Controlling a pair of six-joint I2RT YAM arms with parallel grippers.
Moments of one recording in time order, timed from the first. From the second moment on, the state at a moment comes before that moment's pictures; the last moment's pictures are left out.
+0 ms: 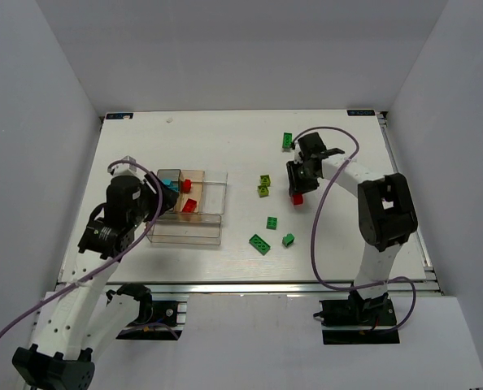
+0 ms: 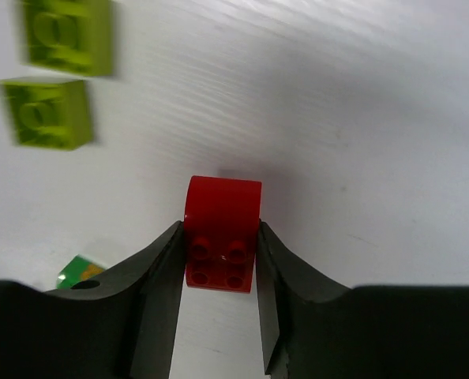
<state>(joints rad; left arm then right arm) -0.28 0.79 0.87 -0.62 -0.07 -0.71 0.35 1.90 1.31 -0.55 -0.10 0.12</state>
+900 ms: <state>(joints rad) -0.27 0.50 0.83 -0.74 -0.08 -0.79 0.82 2.28 1.95 -0.22 -0.63 0.21</state>
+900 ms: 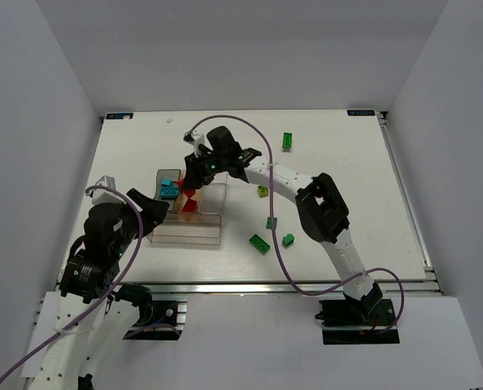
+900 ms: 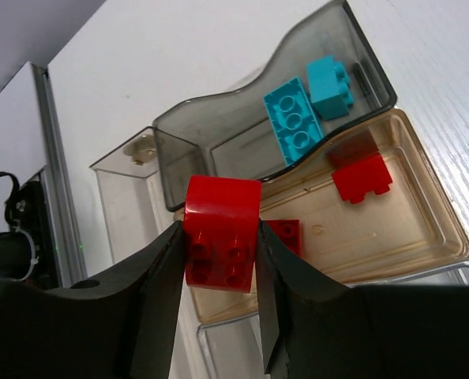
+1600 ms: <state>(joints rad) -0.27 0.66 0.82 -0.54 0.17 -0.79 0.76 2.19 1.88 -0.23 -0.57 0.20</state>
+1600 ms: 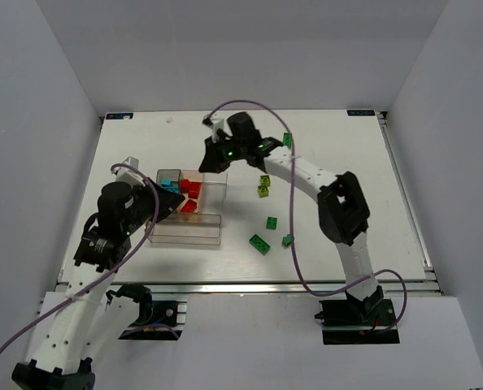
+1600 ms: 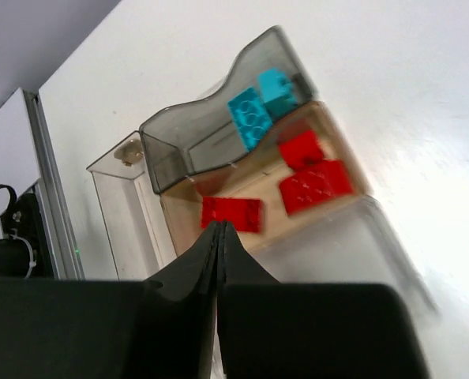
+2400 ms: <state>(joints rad) -0.71 1.63 1.37 -0.56 0.21 -0.79 0.16 1.52 1.17 -0.40 -0.56 0.07</state>
